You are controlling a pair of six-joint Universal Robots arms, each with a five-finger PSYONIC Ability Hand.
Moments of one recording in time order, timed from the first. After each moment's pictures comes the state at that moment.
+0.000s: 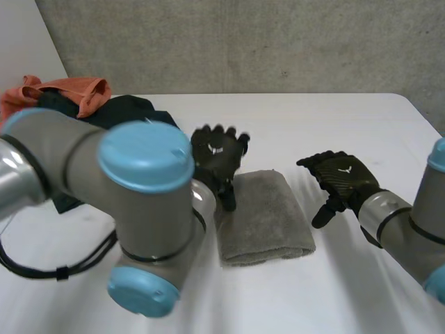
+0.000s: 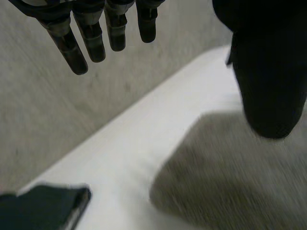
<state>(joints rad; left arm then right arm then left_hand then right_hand) 3.89 -2.11 -1.21 3.14 -1.79 3.37 1.85 -1.22 1.72 -0.15 1.33 2.88 0.16 0.21 0.21 0.20 0.05 0.21 0.21 0.21 0.21 0.05</state>
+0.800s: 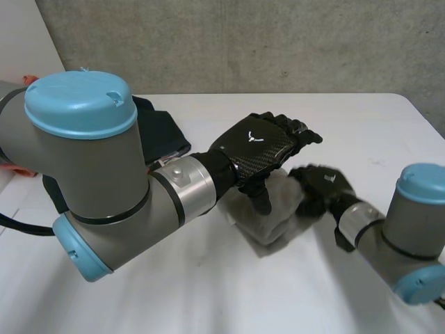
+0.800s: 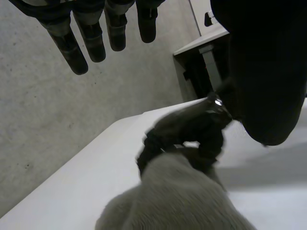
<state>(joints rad) 3.99 -2.01 -1.20 3.07 -1.16 3.36 1.87 -1.03 1.69 -0.39 1.28 3.17 0.17 0.21 0.21 0.20 0.05 0.71 0.93 1.11 1.20 0.96</state>
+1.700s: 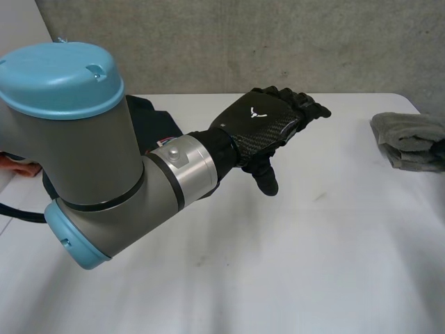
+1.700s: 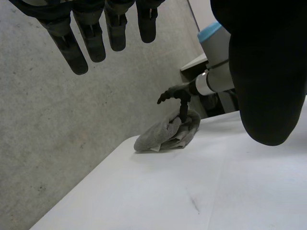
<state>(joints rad) 3.99 -1.99 -1.14 3.07 -1.16 3.33 1.36 -0.29 0.30 0.08 1.43 3.18 0.17 0.21 0.21 0.20 0.05 0.22 0.21 0.21 0.21 0.05</state>
